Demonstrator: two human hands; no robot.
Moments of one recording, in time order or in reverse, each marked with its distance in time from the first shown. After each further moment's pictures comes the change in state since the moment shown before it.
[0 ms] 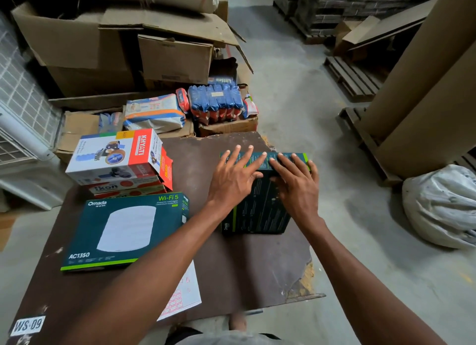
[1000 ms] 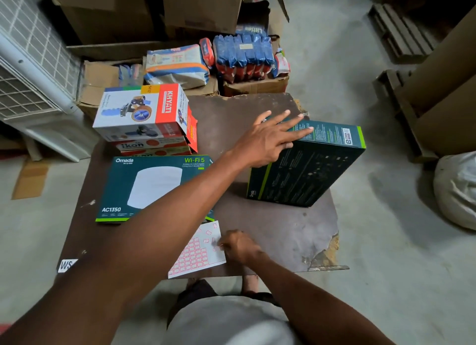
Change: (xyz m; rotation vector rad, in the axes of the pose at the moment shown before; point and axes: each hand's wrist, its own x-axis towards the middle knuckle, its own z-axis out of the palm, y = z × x) left_hand 0.009 -0.040 -0.019 -0.342 -0.303 0.232; right_hand -0.191 -0.168 0.149 0.417 -1.258 -0.016
